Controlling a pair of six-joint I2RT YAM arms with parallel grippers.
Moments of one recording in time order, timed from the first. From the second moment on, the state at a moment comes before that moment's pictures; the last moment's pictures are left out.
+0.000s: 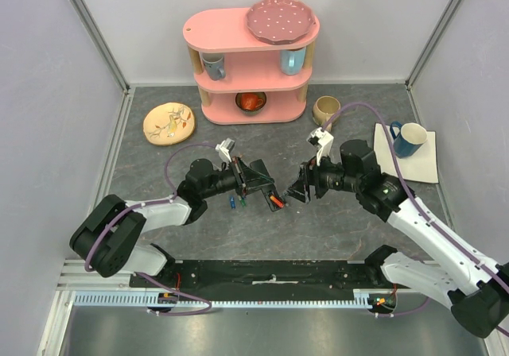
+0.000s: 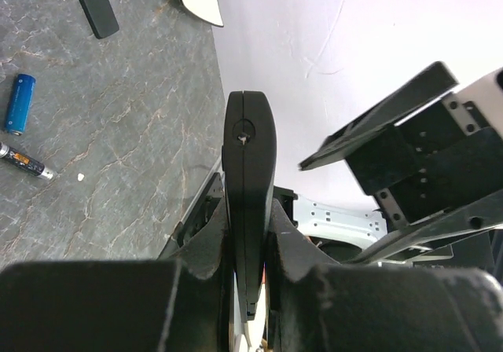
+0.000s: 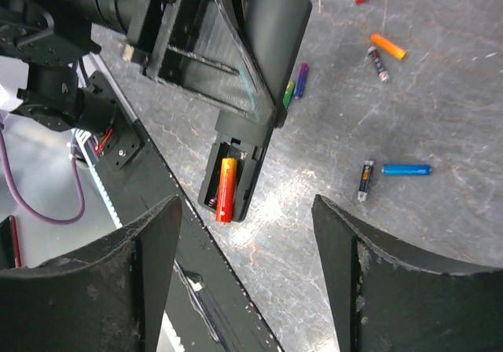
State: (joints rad) left arm -0.62 1.40 0.44 0.88 0.56 -1.31; right arm 0.60 0.95 0.82 -0.36 -0.48 0.28
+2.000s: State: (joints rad) left arm -0.62 1.40 0.51 0.74 0.61 -1.26; right arm 0.91 1.15 0.97 -0.56 -0.15 0.14
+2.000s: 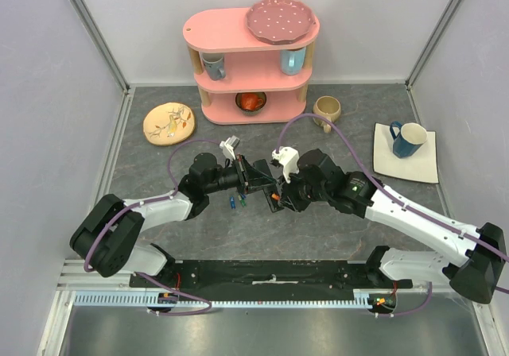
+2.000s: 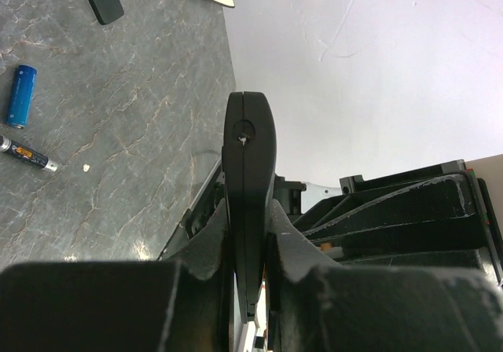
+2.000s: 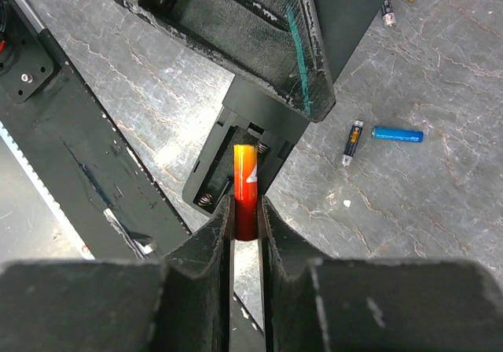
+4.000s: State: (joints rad) left arm -0.60 0.91 0.20 0.72 0.76 -1.16; right arm 0.67 1.54 0.82 -0.45 0.01 0.17
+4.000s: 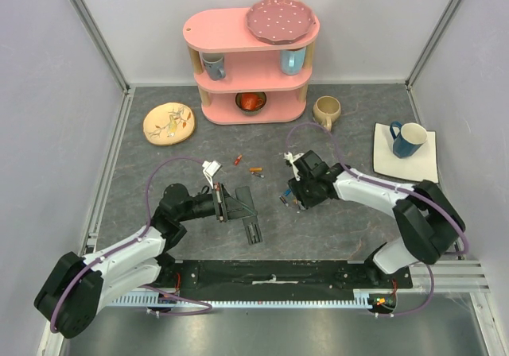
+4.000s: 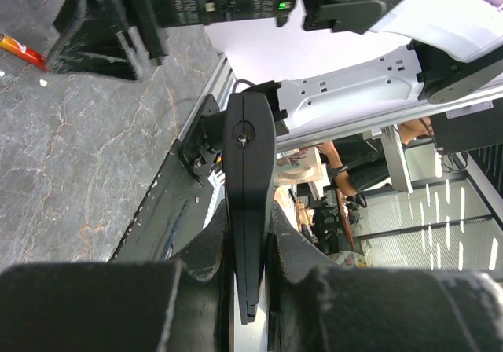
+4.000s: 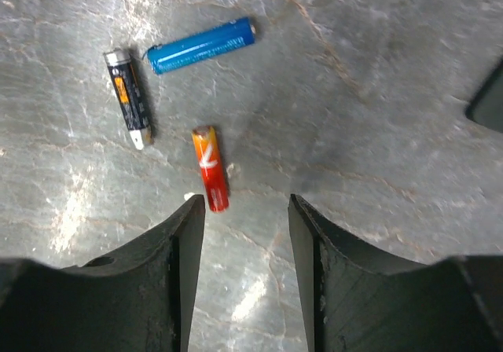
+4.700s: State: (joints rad) left arm -0.60 0.85 0.18 0.63 0.66 -1.14; right arm 0.75 1.33 0.72 -0.38 0.15 0.49
